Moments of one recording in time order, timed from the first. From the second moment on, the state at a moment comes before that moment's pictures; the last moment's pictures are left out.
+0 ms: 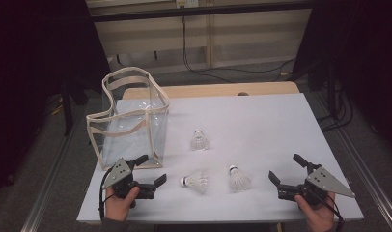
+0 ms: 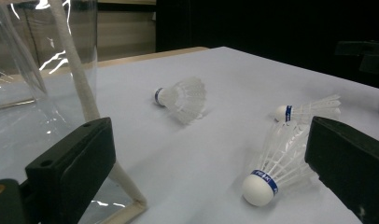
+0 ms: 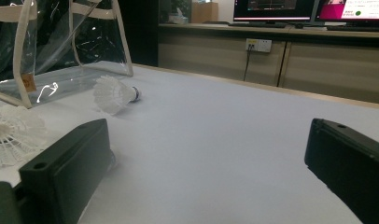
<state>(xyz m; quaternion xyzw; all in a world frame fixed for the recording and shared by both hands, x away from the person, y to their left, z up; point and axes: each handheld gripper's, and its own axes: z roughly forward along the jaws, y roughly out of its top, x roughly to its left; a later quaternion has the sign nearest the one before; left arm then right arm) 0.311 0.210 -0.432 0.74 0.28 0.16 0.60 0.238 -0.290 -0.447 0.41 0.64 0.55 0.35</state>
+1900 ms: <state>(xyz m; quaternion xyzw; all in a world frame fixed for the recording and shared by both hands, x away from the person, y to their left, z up) 0.320 0.169 -0.433 0.79 0.25 0.07 0.55 0.238 -0.289 -0.447 0.40 0.64 0.56 0.34</state>
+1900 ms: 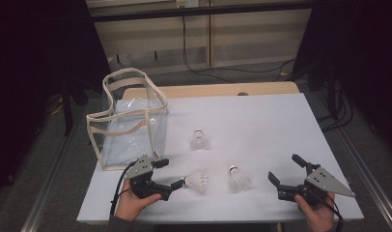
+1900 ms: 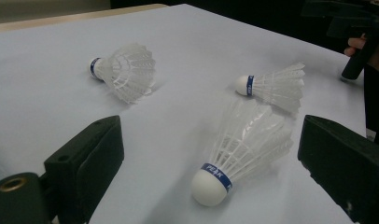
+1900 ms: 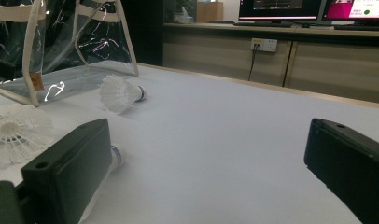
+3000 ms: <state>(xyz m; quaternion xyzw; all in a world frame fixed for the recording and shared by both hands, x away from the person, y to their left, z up) 0.325 0.158 -0.437 0.84 0.23 0.04 0.49 0.238 -0.289 -0.447 0.40 0.64 0.56 0.34</state>
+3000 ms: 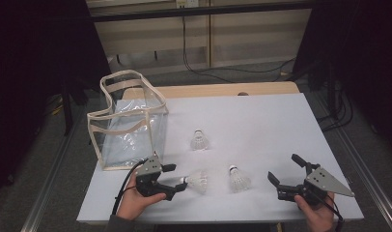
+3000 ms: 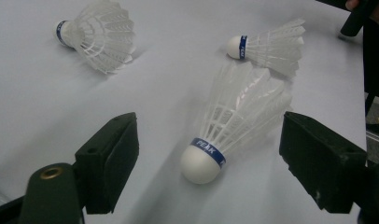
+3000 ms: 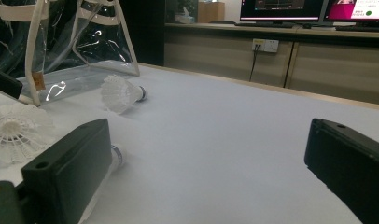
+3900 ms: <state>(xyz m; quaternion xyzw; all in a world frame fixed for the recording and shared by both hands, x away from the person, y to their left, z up) 0.331 0.148 -0.445 0.87 0.22 0.01 0.44 0.238 -0.289 -0.447 0.40 0.64 0.56 0.34</state>
